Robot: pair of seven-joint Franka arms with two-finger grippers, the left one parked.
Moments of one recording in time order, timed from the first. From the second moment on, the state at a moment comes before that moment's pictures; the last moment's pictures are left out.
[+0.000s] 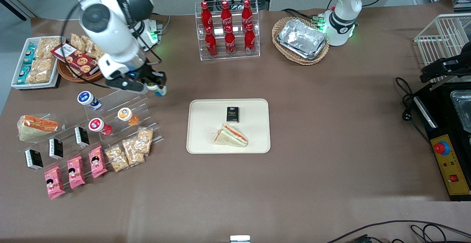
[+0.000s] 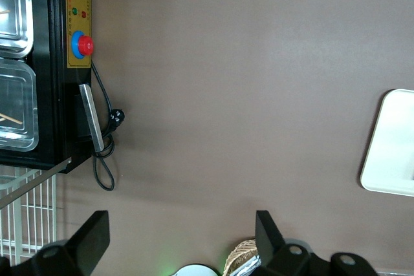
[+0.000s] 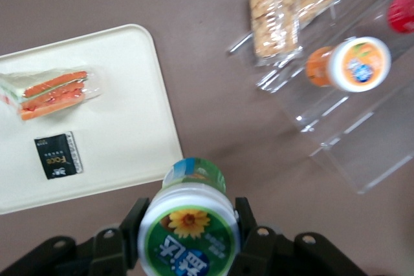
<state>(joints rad) 0.30 -0.16 0.17 -2.18 0.07 2.01 0.70</state>
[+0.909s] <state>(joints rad) 0.41 0.21 0.18 -2.18 -0.03 2.37 0.97</state>
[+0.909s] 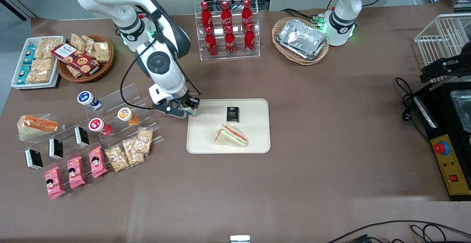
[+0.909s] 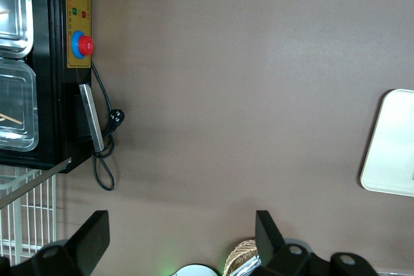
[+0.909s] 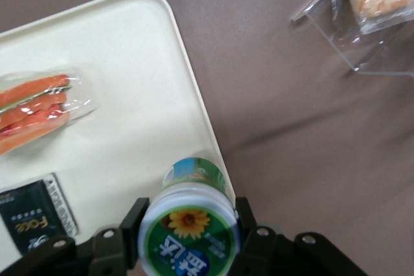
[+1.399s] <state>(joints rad) 0.43 0.32 0.18 -2.17 -0.05 2.51 1.03</state>
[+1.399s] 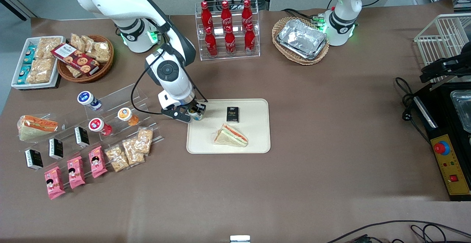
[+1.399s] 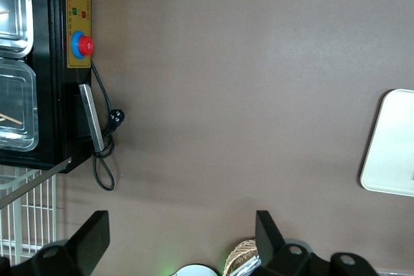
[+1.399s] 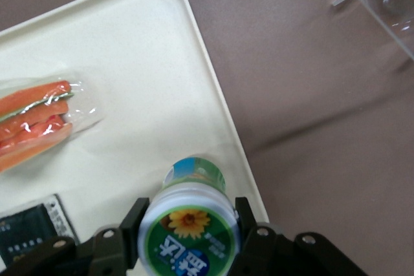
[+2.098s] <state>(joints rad) 0.47 0.38 0.18 -2.14 -0.14 2.54 1.19</state>
